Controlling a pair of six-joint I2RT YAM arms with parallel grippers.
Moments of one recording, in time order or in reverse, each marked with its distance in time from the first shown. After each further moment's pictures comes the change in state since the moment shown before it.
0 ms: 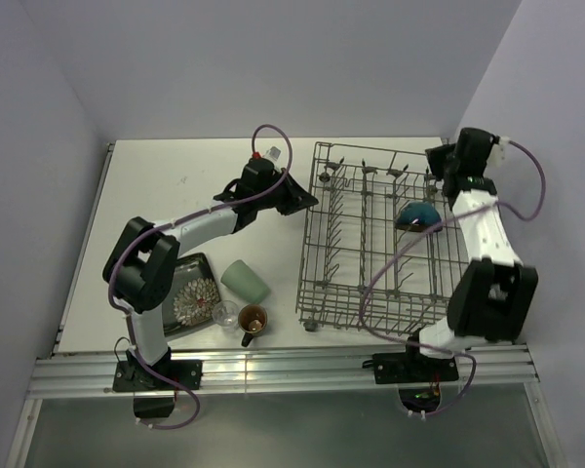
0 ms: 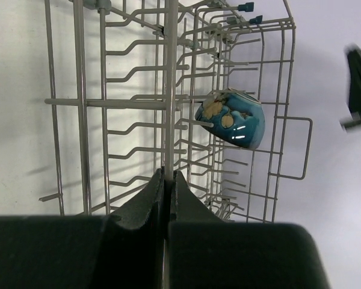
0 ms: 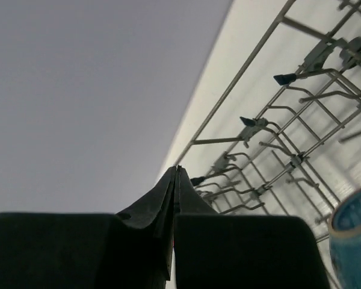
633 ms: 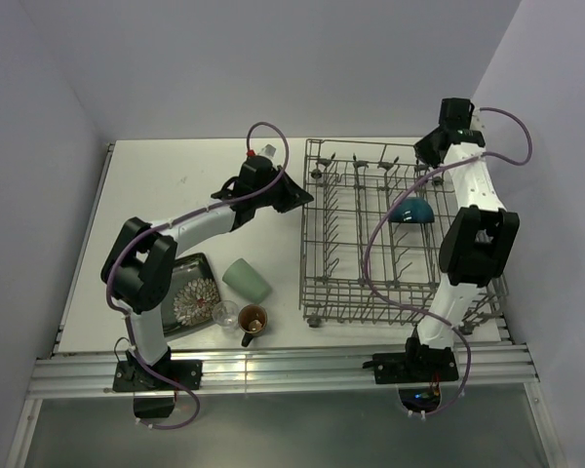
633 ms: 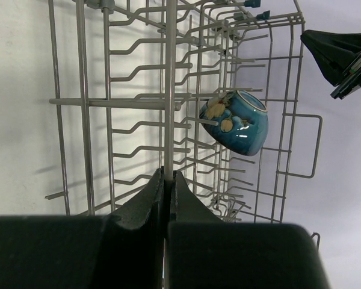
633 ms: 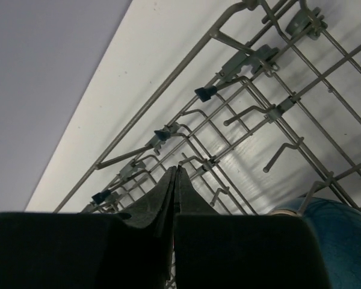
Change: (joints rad) left arm 0.004 -0.013 0.007 -0.040 -0.050 0.010; right arm 0.051 0.525 0.611 -0.500 0.025 -0.332
